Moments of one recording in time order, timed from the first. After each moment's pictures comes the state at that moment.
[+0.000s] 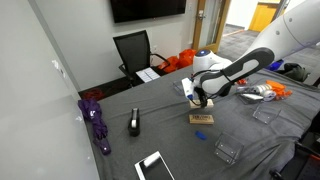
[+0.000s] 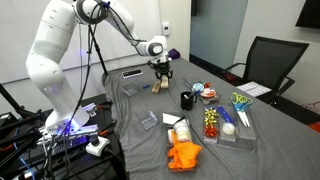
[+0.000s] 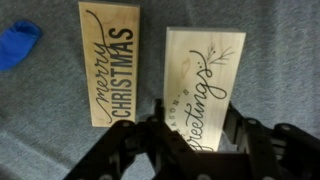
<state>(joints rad) 0.33 0.67 -0.15 -1.79 -0.12 2.40 2.42</state>
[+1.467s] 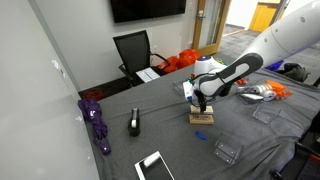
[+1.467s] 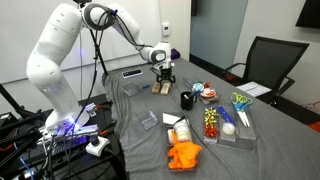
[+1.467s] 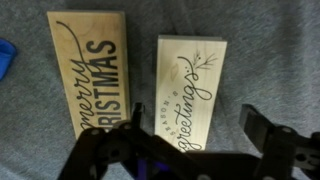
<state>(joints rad) 0.24 0.77 -0.10 -1.74 -0.04 2.44 2.39</state>
